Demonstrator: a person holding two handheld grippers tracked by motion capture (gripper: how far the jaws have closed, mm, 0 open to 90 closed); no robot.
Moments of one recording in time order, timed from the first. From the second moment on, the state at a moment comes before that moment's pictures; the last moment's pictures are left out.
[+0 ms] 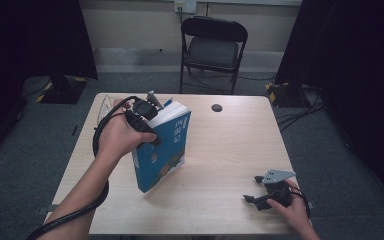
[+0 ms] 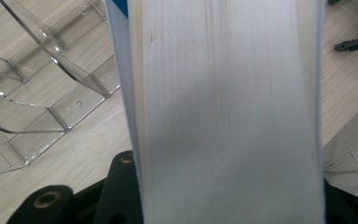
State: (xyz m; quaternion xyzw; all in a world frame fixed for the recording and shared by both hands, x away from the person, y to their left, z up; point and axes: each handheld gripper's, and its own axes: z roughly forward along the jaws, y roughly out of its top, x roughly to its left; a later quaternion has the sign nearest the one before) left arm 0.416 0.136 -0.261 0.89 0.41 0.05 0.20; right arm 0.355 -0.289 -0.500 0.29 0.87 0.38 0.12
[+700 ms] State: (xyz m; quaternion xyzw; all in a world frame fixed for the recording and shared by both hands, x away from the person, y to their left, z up) left arm 0.419 0.163 -0.258 0.88 0.44 0.06 0.19; right arm 0.355 -0.289 -0.500 0.29 0.87 0.38 0.12
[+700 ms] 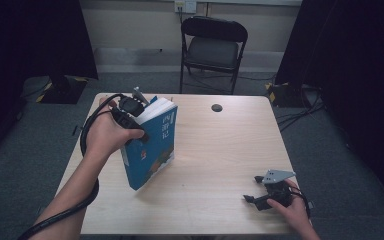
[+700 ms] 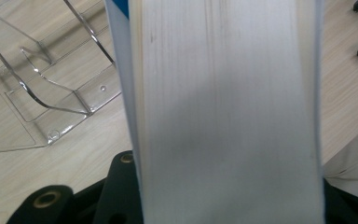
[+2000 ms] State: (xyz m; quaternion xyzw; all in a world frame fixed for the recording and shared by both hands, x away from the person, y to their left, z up) left arm 0.438 0.182 -0.257 0.85 0.49 0.05 0.20; right arm 0.355 -0.289 -0.500 0.29 0.87 0.38 0.12
